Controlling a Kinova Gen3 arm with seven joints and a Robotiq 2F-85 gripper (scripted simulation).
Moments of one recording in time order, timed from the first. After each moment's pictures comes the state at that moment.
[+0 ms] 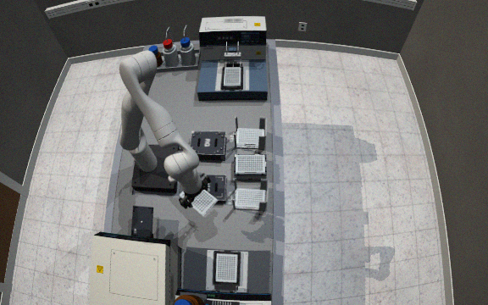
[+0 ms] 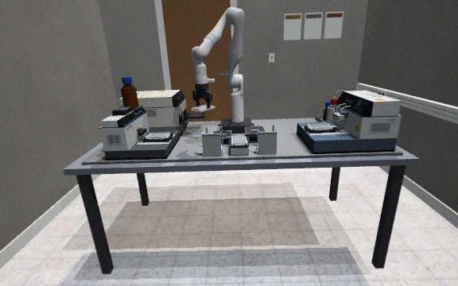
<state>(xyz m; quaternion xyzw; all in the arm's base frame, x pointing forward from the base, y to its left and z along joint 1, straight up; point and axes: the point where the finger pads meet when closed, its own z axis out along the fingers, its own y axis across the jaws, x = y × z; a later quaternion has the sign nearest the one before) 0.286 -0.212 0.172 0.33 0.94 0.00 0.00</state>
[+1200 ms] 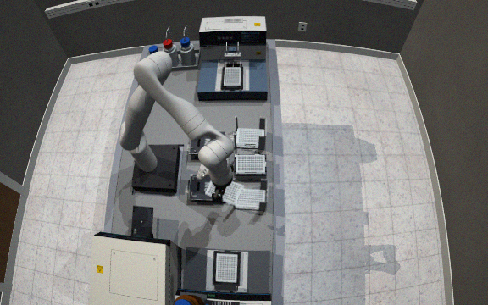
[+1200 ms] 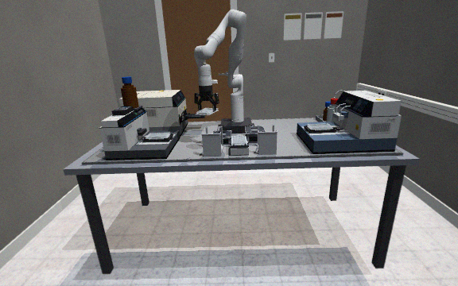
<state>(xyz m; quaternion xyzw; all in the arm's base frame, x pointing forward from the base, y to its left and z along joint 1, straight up) 0.386 -0.177 0.172 0.18 0.98 0.00 0.00</state>
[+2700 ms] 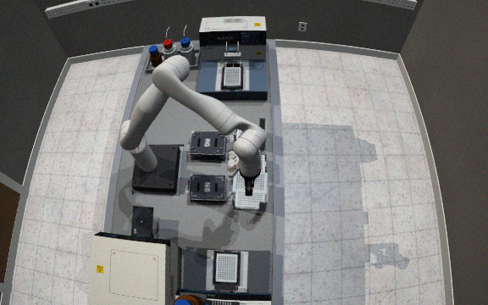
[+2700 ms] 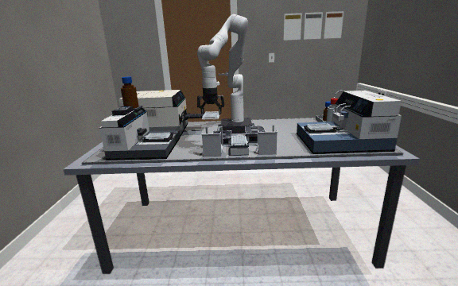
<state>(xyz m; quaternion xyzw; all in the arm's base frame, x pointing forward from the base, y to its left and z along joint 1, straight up) 0.482 -0.146 0.171 0.03 1.00 0.00 0.00</state>
